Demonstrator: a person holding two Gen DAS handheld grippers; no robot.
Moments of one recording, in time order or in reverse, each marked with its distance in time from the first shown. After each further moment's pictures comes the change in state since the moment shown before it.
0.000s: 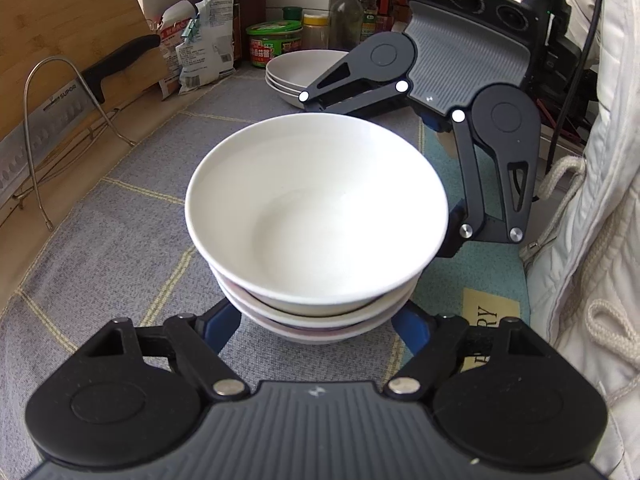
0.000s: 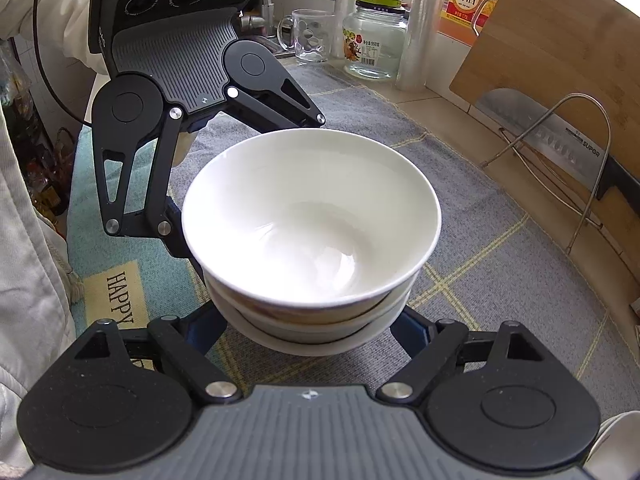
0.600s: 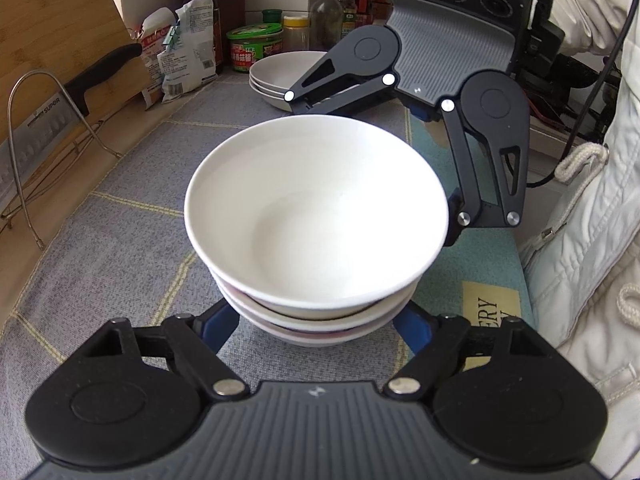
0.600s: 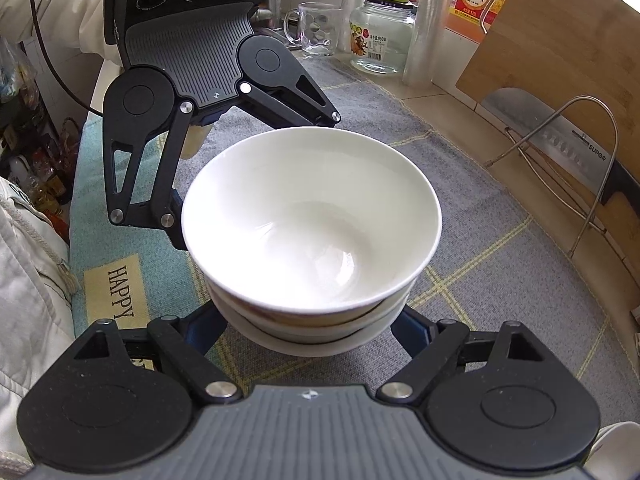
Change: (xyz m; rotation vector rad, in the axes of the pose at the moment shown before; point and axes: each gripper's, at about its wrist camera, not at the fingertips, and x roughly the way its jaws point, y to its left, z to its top) left arm 0.000 0.005 -0.002 0.059 -0.006 -0.045; right arm -0.001 -0.002 0.005 -0.018 0.031 0.015
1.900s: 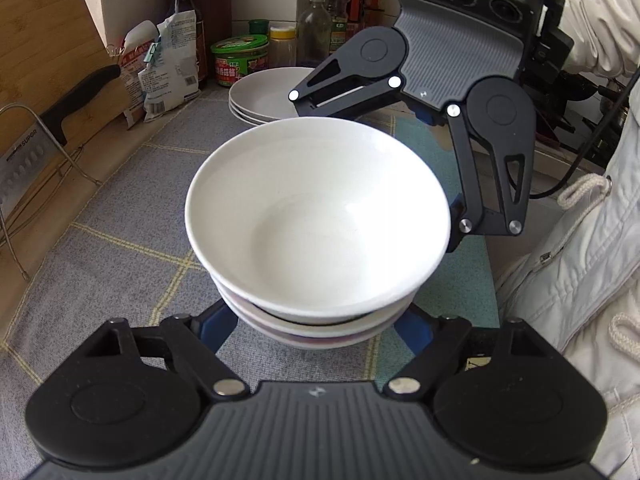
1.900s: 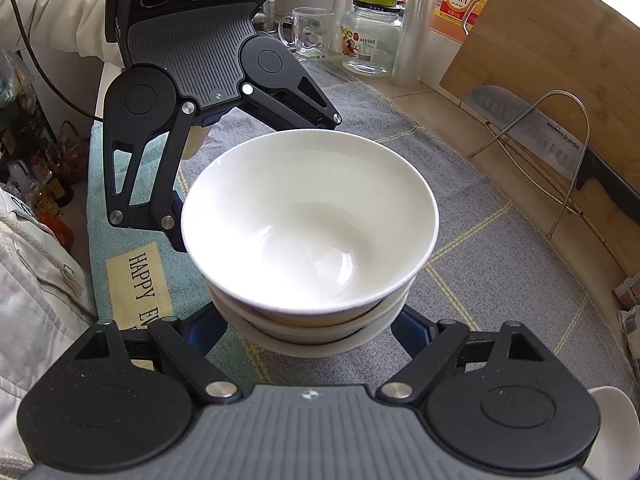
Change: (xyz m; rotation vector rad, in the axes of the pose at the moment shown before) left arm 0.013 -0.014 0.031 -0.004 0.002 -0.014; right arm -0.032 -0.006 -0.012 0.020 0.006 -0.010
